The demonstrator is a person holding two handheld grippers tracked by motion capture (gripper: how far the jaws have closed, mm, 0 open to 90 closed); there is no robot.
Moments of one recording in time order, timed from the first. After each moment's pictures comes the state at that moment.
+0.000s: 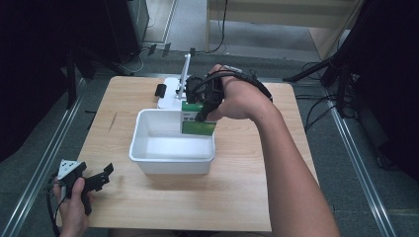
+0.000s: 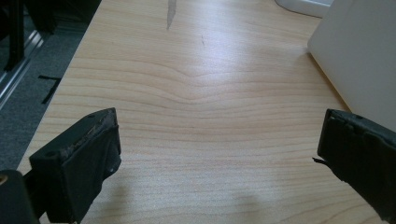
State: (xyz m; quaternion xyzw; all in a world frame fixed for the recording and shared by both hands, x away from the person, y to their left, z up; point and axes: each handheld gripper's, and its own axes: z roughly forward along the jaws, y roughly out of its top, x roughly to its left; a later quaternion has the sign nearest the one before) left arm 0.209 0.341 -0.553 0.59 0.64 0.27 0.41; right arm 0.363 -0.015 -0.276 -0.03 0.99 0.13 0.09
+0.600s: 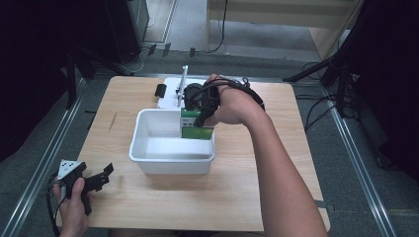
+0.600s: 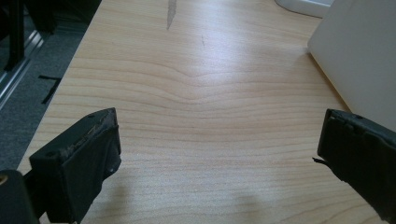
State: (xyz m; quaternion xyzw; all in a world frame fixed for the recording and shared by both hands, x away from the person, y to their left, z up) left arm 0.209 0.342 -0.553 0.59 0.64 0.28 0.41; right arm 0.374 -0.009 -0.311 -0.03 0.99 0.12 0.08
